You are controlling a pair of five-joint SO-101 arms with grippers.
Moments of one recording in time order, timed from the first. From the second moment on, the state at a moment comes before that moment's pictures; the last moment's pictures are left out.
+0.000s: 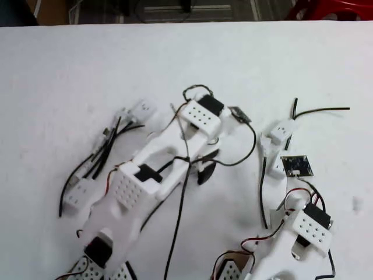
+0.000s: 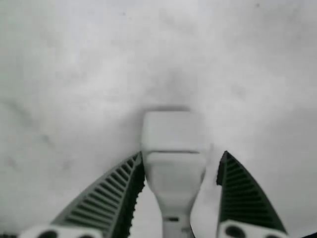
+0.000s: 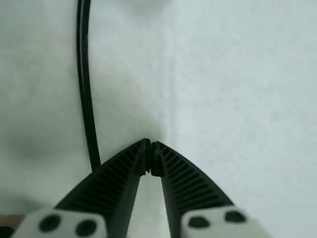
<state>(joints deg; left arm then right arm) 32.1 46.5 -32.4 100.2 -15.4 36.4 -53.7 80.5 59.9 41.9</state>
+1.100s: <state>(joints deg) 16.1 49.7 -71.1 83.6 -24.4 36.4 -53.7 80.5 59.9 41.9</state>
